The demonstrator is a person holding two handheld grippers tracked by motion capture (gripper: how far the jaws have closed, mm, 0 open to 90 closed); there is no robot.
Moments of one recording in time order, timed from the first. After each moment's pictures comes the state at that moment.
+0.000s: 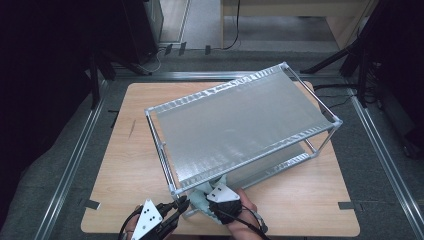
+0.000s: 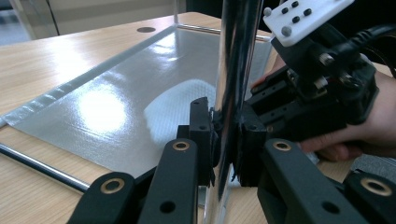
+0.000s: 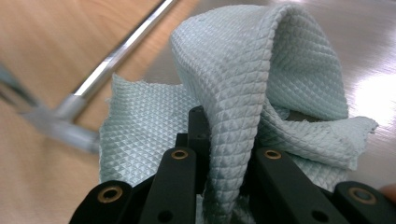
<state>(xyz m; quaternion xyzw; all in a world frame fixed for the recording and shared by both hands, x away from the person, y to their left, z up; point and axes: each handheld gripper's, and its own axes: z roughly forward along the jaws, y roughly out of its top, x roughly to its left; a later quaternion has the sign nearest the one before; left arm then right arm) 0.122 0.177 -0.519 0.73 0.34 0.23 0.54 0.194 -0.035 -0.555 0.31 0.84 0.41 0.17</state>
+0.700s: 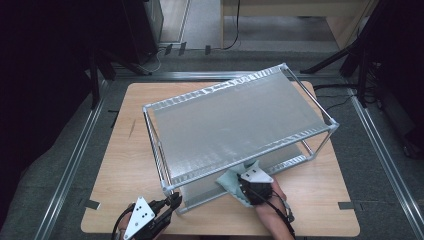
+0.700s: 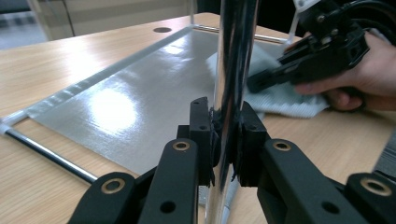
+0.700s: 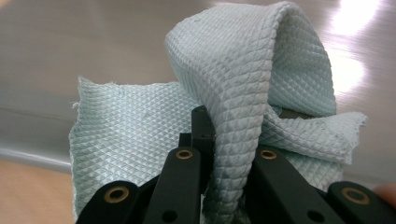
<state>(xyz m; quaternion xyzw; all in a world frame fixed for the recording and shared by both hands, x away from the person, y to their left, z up) 0.128 0.197 -0.519 0.72 0.36 0.25 0.53 0.243 -0.116 -0.553 0.41 0.80 0.38 0.23</state>
